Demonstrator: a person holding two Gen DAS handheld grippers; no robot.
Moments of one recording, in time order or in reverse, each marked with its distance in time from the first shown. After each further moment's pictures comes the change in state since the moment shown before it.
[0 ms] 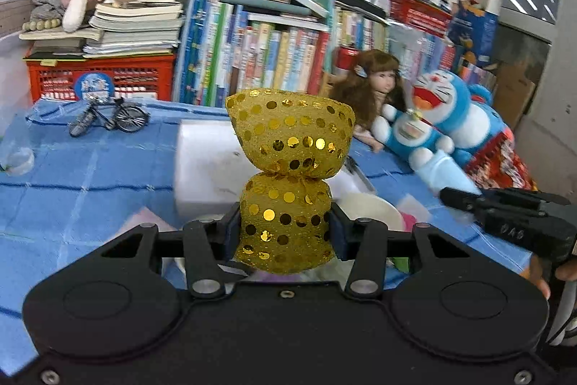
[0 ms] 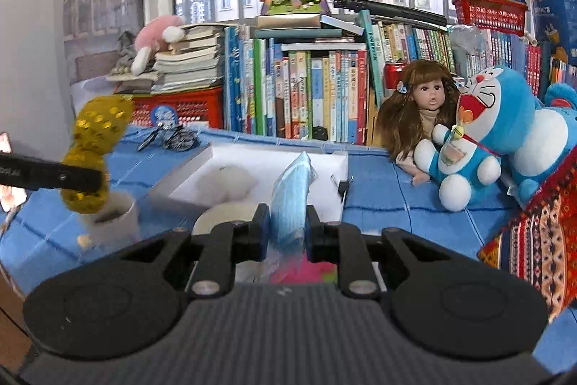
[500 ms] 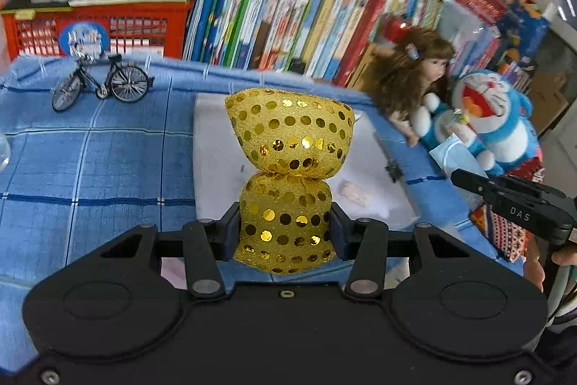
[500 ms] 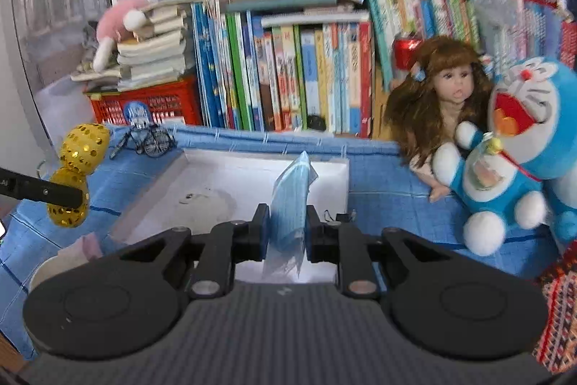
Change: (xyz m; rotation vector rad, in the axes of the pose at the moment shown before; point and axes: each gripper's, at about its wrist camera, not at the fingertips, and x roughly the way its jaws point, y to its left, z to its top) left arm 0.125 0.083 0.094 -0.130 0.273 -0.033; right arm 0.121 -0.031 0.068 0.037 0.174 0.025
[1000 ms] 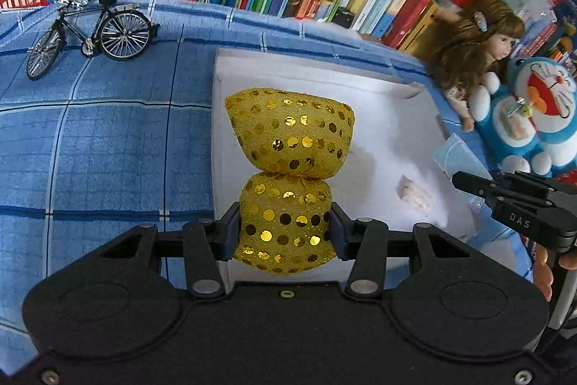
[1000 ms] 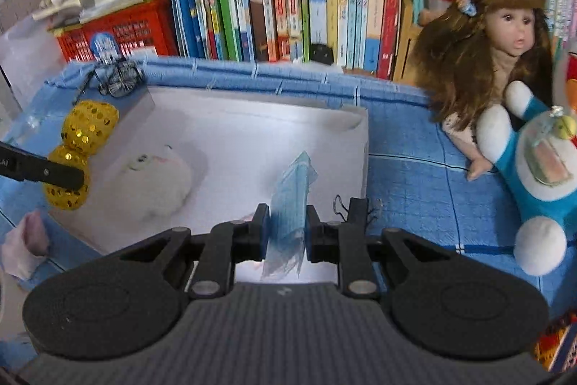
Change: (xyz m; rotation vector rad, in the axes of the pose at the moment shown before) left arm 0.113 0.036 0.031 -0.059 0.194 0.050; right arm 0.113 0.000 0.007 -0.041 0.253 -0.022
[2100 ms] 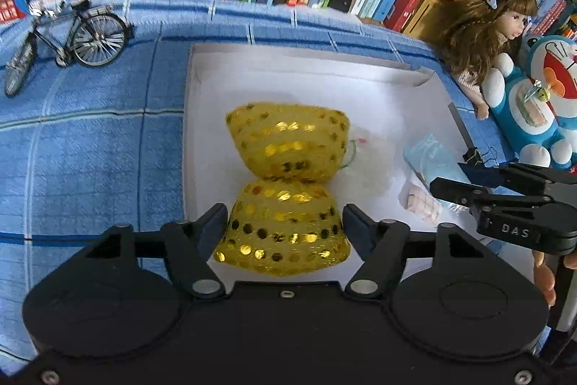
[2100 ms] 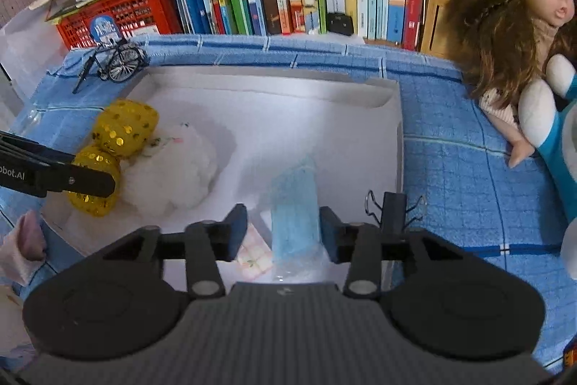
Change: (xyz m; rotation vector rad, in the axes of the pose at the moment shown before) left arm 0.028 -0.020 0.008 0.055 0.015 0.043; right arm 0.034 0.002 0.005 0.027 0.057 0.073
